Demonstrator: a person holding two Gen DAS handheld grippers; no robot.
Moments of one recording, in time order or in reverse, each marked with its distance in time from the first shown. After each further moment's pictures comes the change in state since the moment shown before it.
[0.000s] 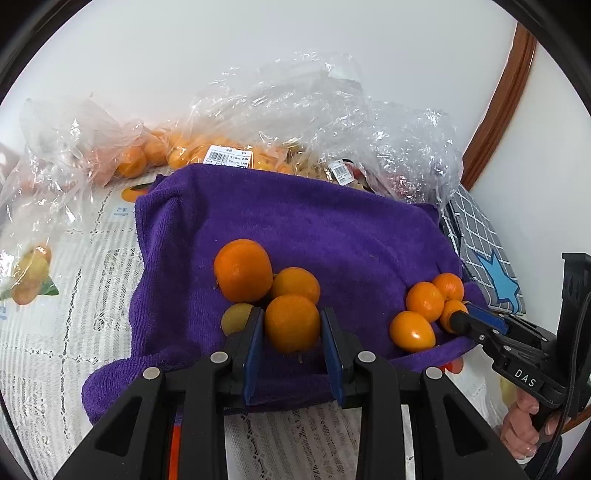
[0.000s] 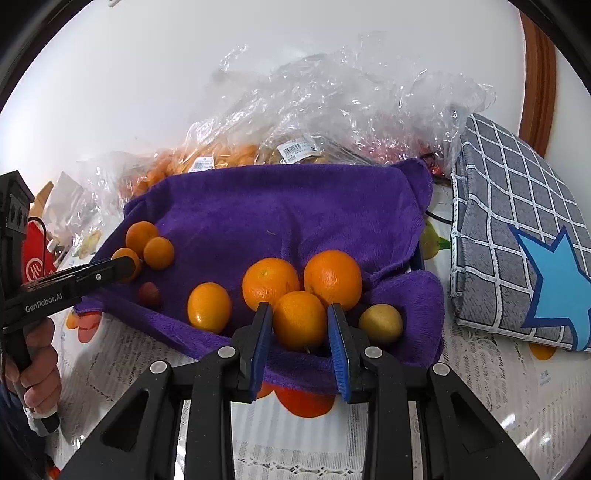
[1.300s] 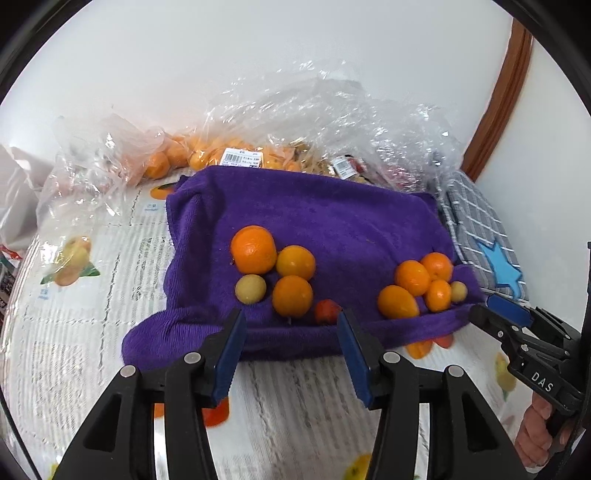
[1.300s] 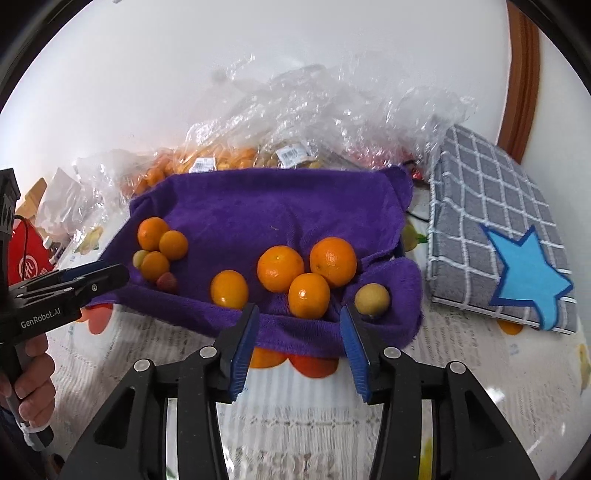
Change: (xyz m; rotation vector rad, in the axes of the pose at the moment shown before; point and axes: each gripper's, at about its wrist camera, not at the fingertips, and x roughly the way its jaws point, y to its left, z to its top) left arm -0.048 -0.015 -0.009 0.020 0.029 0.075; right arm -0.043 0.023 -0.006 -0.004 0.002 -0.086
